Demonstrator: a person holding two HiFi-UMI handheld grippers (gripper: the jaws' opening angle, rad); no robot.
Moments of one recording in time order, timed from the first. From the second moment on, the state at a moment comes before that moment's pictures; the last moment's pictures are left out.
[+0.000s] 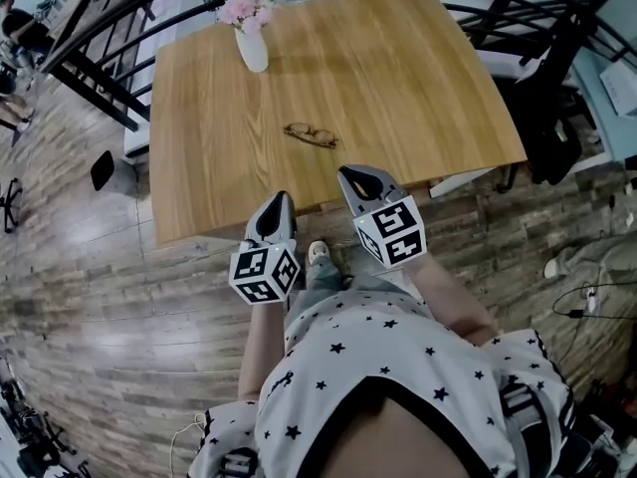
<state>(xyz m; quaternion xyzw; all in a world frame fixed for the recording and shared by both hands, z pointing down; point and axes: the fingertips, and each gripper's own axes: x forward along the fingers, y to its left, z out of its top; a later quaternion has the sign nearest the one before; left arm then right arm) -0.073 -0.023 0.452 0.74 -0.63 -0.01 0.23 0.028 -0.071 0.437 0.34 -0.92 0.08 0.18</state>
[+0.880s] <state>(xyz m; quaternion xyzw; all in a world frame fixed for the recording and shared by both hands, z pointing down) -0.034 0.078 0.442 0.73 -0.64 -0.02 0.22 0.063 0.035 0.415 0.33 -0.93 0.06 0.14</state>
